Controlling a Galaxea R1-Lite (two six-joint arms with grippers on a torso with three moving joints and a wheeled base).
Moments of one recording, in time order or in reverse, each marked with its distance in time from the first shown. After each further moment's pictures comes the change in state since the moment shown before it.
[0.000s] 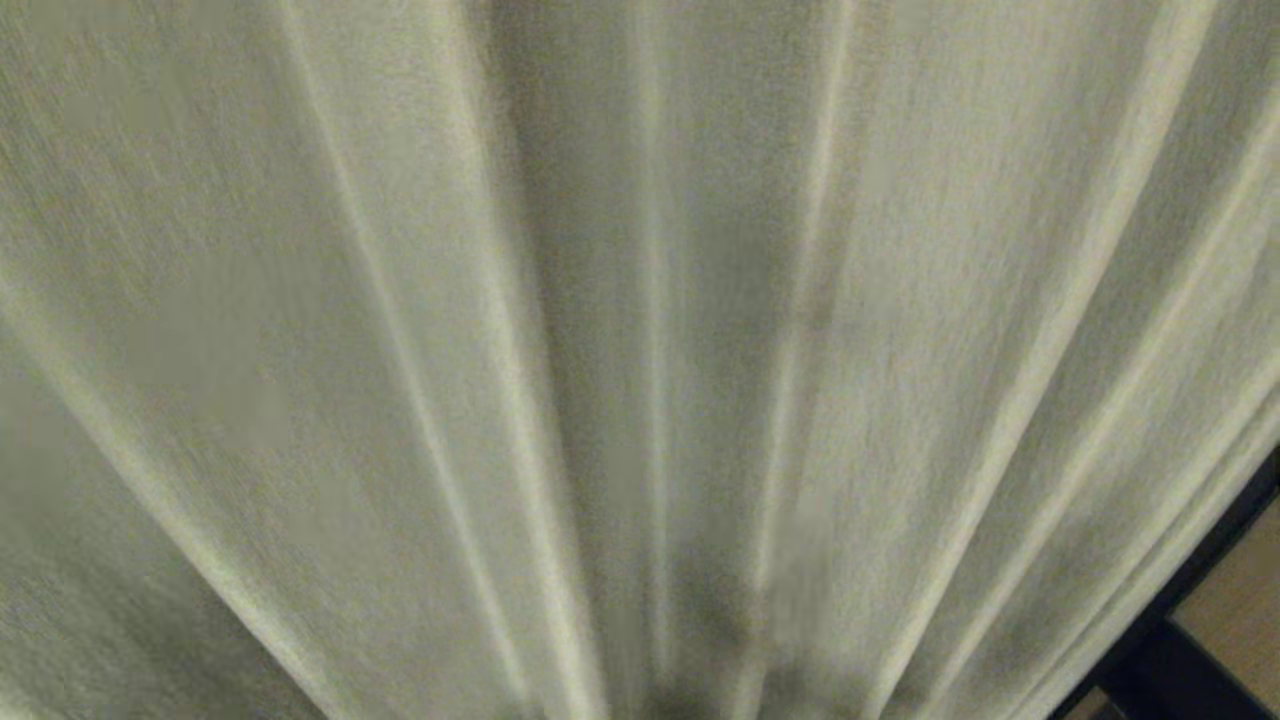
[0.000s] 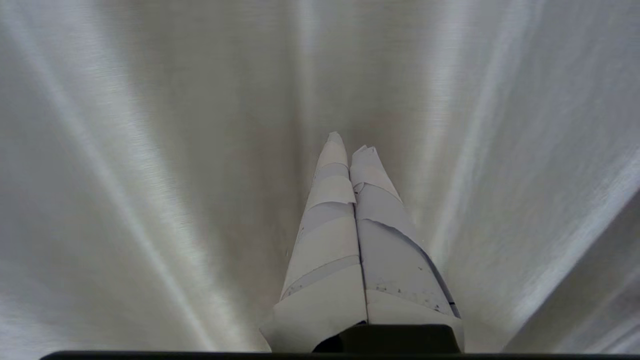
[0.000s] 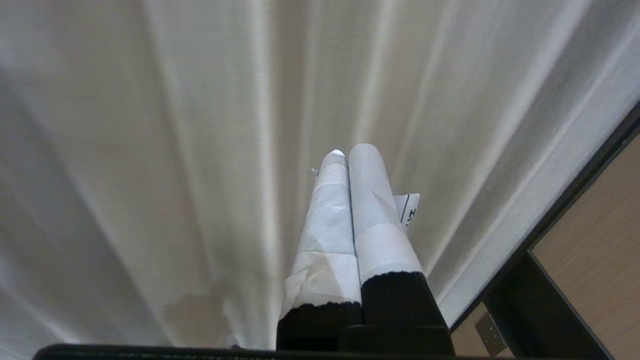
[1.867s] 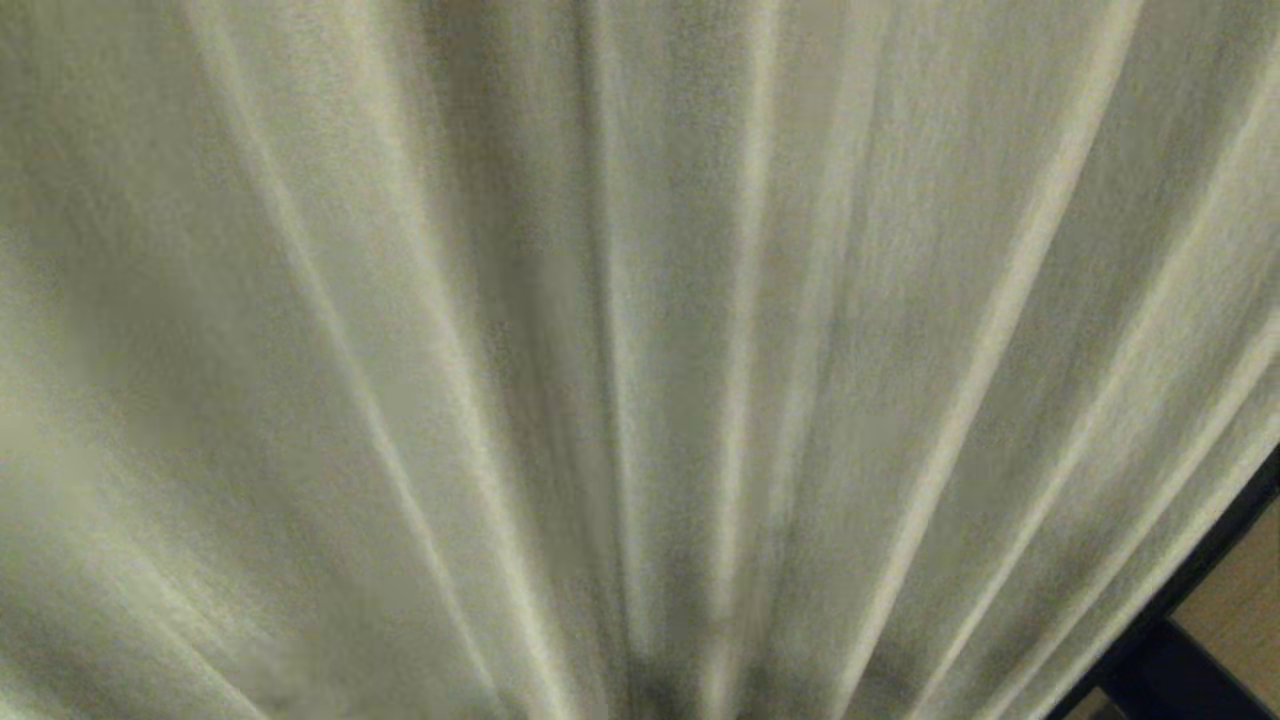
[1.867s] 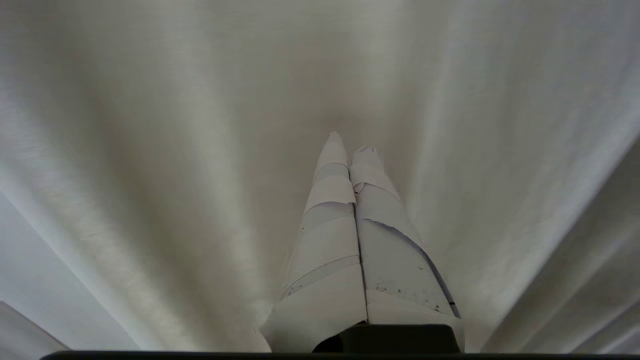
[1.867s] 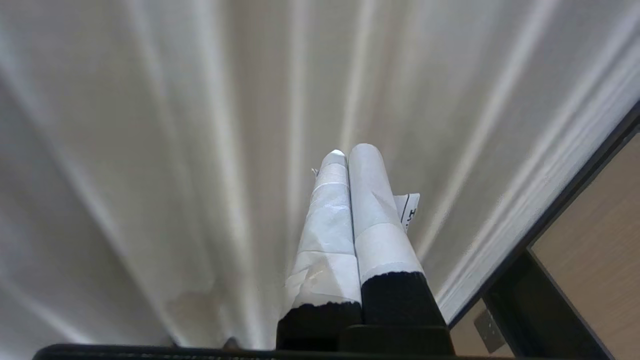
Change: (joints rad) left arm 0.000 0.000 0.000 -0.002 -0.002 -0.005; right arm 0.000 0.011 0.000 0.000 -0.002 -0.002
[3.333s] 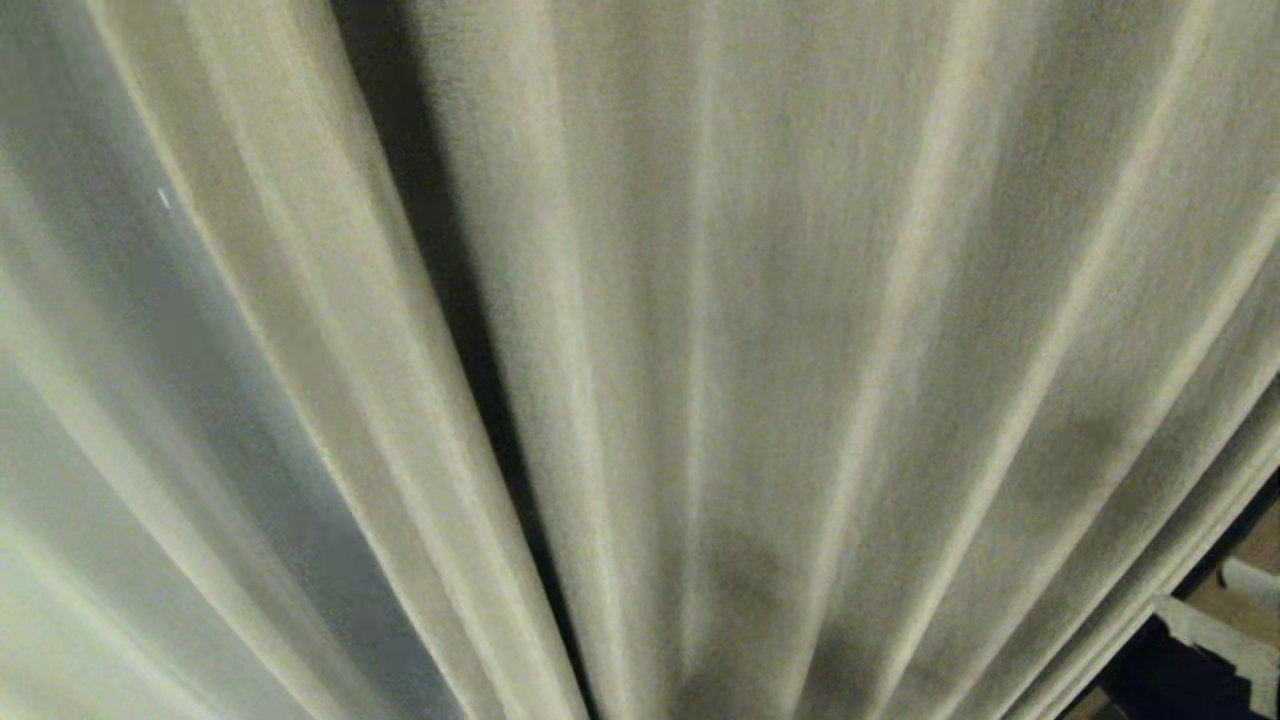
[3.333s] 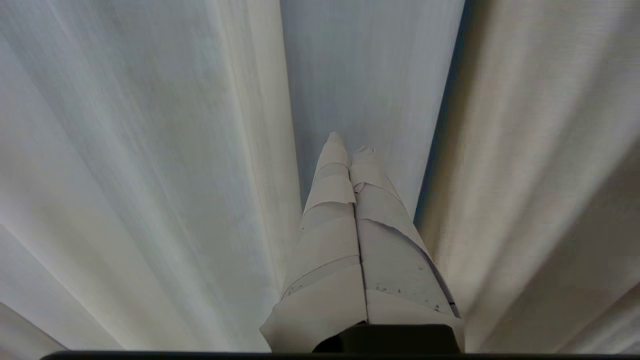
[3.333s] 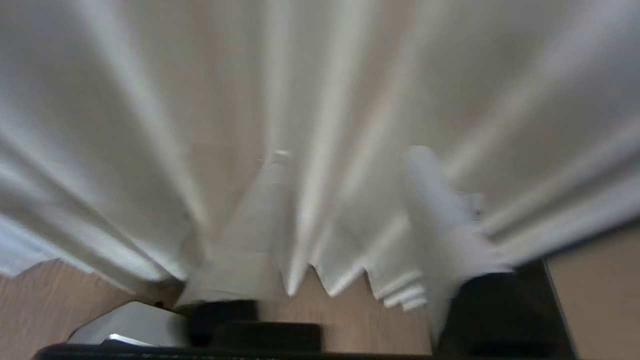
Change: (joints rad) left arm 0.000 0.000 0.000 0.000 0.000 0.002; right arm 0.244 0.777 -0.226 -0.288 -0.118 -0.039
